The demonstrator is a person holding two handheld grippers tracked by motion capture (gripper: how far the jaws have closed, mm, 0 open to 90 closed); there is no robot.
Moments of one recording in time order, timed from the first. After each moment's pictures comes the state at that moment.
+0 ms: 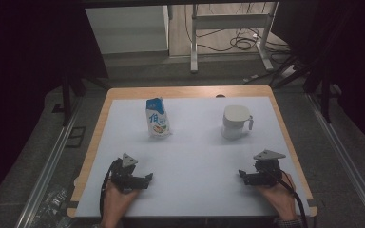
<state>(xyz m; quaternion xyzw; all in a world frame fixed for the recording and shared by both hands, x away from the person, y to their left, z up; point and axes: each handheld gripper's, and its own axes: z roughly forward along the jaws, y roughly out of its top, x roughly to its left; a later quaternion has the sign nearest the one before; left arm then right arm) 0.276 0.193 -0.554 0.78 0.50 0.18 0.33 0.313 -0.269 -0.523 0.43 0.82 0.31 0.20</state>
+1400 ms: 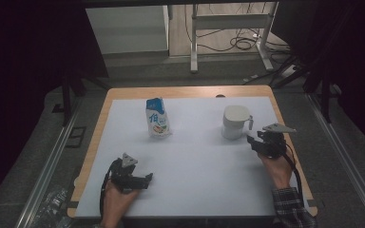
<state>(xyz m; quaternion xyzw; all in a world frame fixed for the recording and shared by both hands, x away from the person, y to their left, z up) 0.275 0.193 -0.554 0.78 0.50 0.17 0.33 0.380 -0.281 -0.483 0.46 0.76 0.38 0.26</state>
